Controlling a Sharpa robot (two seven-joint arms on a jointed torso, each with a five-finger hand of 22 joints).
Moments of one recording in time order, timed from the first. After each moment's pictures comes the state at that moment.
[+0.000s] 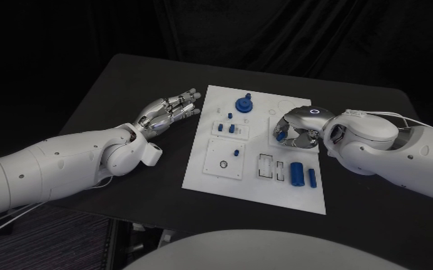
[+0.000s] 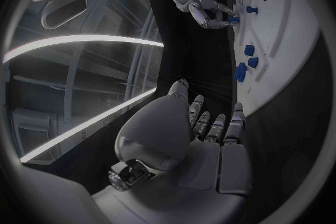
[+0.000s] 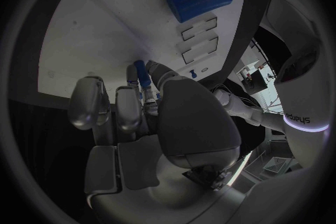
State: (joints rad) left arm 1.09 -0.87 -0.21 1.35 -0.22 0.07 0.68; left_hand 1.53 0.25 -0.21 0.22 0.45 0.42 0.08 0.06 0.05 0.07 0.05 0.02 0.02 0.03 0.16 0.01 0.01 0.17 0.14 0.26 0.07 0.30; right arm 1.25 -0.93 -0.25 1.64 -1.66 -0.18 -0.14; right_hand 1.42 -0.09 0.29 0.10 0.25 0.95 0.08 0.14 0.26 1.01 0.07 0.36 0.21 1.45 0.00 1.30 1.08 0.09 1.44 0.10 1.16 1.31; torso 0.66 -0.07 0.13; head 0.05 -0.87
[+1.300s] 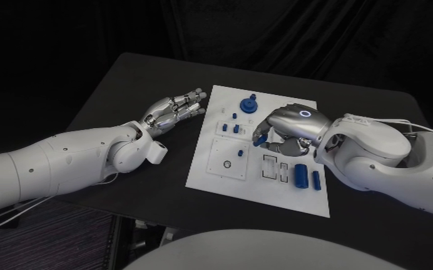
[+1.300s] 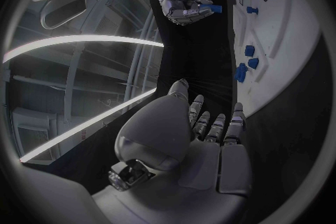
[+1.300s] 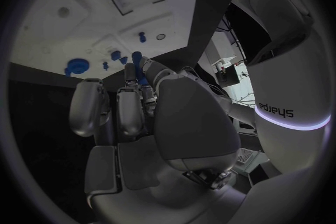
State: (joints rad) left arm 1.09 -0.87 -0.21 1.34 -0.22 0.07 0.68; left_hand 1.53 0.25 -0.21 0.22 0.45 0.43 0.09 0.06 0.05 0.07 0.06 0.02 0.02 0.03 0.16 0.01 0.01 0.17 0.14 0.27 0.07 0.29; right arm 1.30 -0.94 -0.25 1.89 -1.71 -0.28 -0.11; right_hand 1.50 -0.05 0.35 0.02 0.20 1.04 0.12 0.19 0.32 1.08 0.07 0.36 0.23 1.46 -0.02 1.33 1.13 0.09 1.45 0.09 1.21 1.31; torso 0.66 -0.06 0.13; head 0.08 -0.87
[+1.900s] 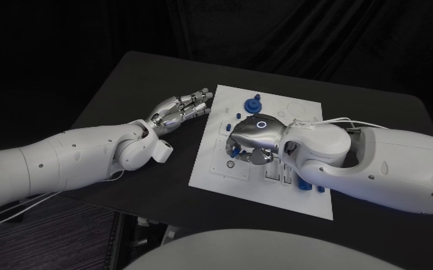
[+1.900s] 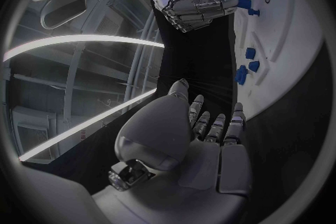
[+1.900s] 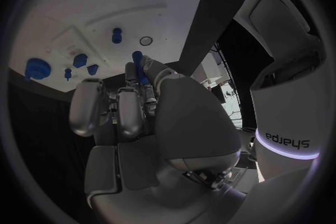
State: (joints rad) left arm 1.08 -0.86 -0.21 1.34 -0.22 0.08 0.68; left_hand 1.53 0.25 -0.21 0.22 0.45 0.43 0.09 0.06 0.05 0.07 0.06 0.02 0.02 0.03 0.16 0.01 0.01 0.17 0.14 0.27 0.07 0.29; right arm 1.27 -0.69 -0.25 1.75 -1.83 -0.15 -0.10; right_hand 1.49 -0.07 0.35 0.02 0.18 1.05 0.12 0.19 0.34 1.09 0.06 0.35 0.22 1.46 -0.02 1.33 1.13 0.09 1.45 0.09 1.21 1.31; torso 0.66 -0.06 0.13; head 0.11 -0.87
